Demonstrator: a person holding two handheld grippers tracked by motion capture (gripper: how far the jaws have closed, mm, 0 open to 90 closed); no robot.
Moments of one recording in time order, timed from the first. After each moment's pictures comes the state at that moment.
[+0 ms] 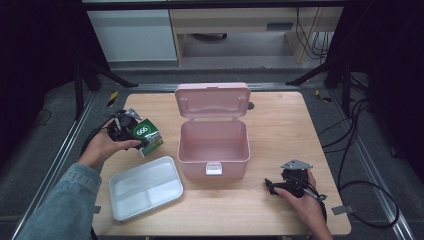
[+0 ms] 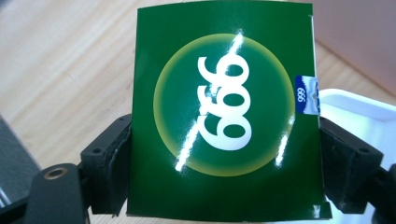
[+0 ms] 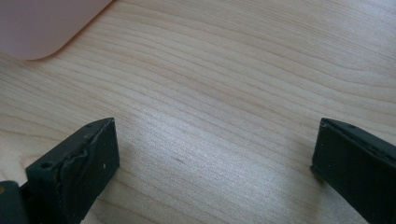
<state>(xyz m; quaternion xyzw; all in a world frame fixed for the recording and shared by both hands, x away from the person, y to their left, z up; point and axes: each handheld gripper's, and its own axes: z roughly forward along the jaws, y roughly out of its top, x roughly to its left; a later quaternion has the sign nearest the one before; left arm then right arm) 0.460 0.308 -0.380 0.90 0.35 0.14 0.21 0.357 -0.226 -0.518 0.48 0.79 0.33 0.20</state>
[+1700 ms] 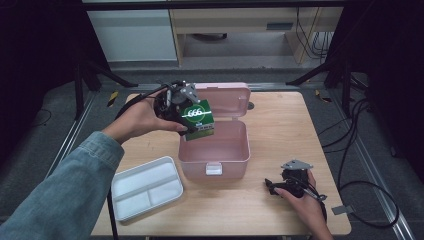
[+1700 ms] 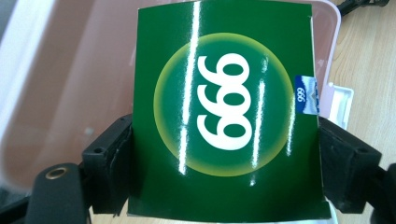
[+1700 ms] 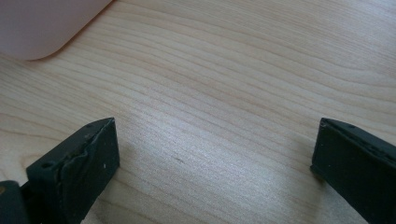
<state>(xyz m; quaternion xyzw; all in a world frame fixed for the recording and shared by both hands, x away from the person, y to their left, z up) 0.444 0.137 -0.258 0.96 0.11 0.14 0.22 0.357 -0.226 -0.518 0.48 0.79 0.33 0.20</state>
